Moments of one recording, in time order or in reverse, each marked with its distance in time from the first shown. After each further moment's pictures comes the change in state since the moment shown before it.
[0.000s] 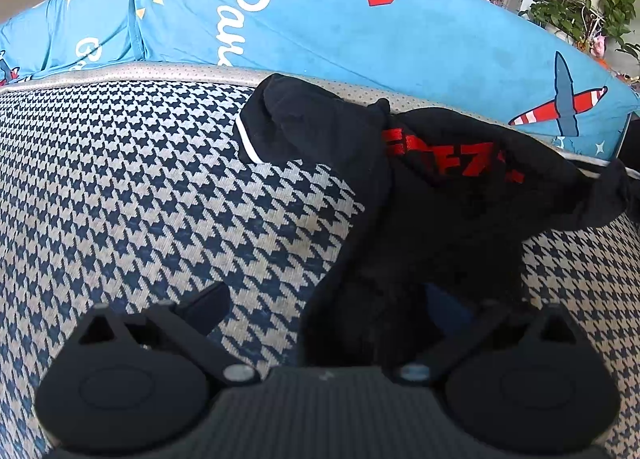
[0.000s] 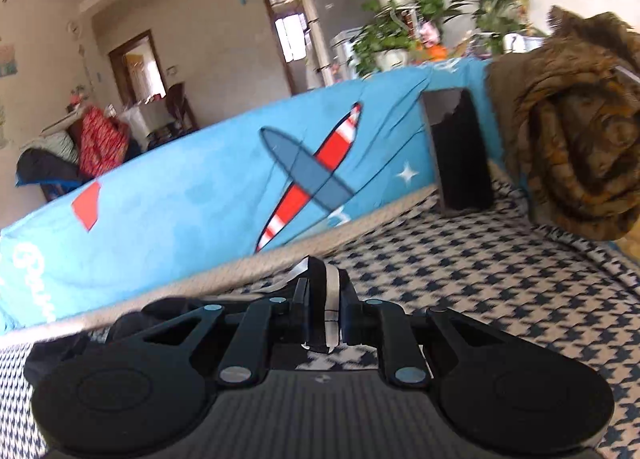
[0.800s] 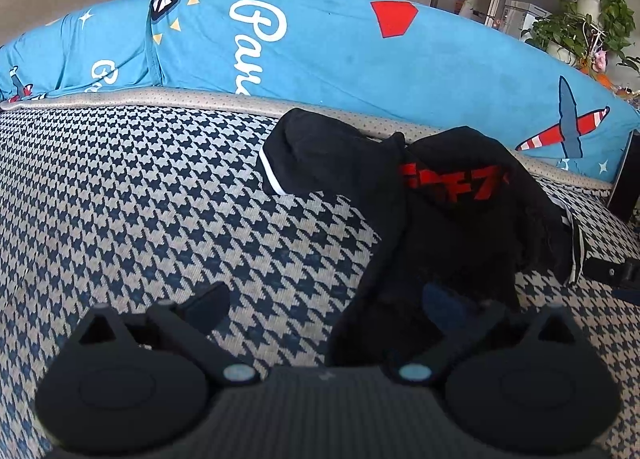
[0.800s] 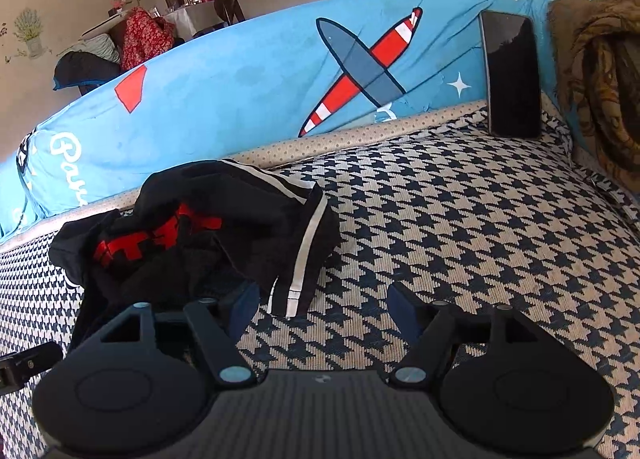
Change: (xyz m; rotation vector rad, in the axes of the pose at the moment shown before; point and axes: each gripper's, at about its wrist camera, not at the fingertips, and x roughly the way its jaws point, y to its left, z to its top) left arm -0.012 0.013 0.007 0.004 -0.068 0.026; right arm 0.001 0.010 -0.031 -0.168 0.325 0.166
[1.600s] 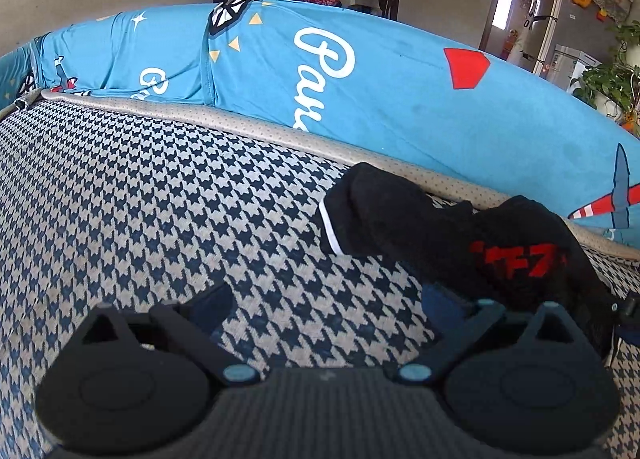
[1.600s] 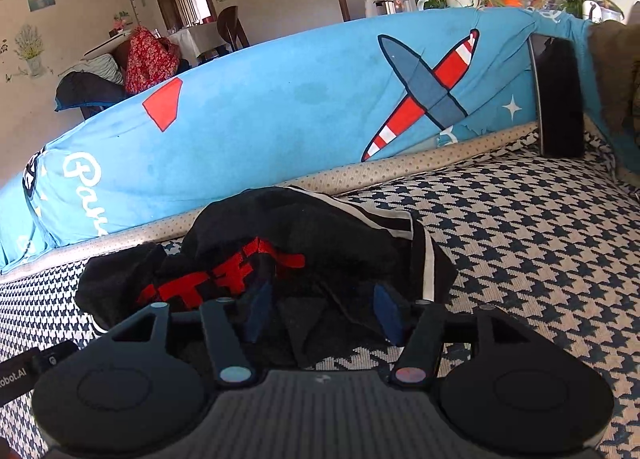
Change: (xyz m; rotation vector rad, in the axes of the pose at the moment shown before) left arm 0.010 0.025 0.026 -0.120 -0.082 0.085; right arm 0.017 0.072 0.010 0.017 -0.080 -0.010
